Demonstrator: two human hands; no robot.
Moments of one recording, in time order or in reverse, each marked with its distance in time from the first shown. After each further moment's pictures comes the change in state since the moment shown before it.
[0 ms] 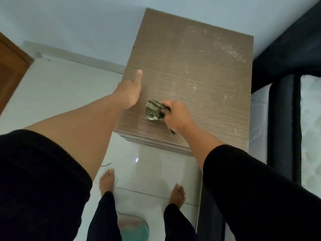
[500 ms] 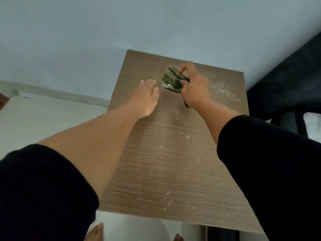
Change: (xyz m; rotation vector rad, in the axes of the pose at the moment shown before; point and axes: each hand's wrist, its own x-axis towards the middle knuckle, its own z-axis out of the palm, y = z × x) left_hand 0.126 0.104 0.011 0.242 0.027 0.429; right_hand 0.178 0.018 -0.127 0.022 0.419 0.017
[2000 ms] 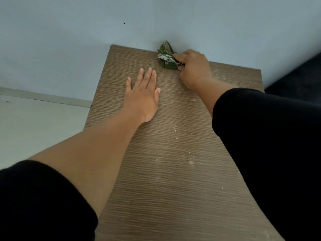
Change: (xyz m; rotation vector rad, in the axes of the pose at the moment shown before) left_hand 0.103 -0.021 0.044 0.430 0.081 0.042; right_hand 0.138 0.060 0.031 -0.417 -0.049 -0.210
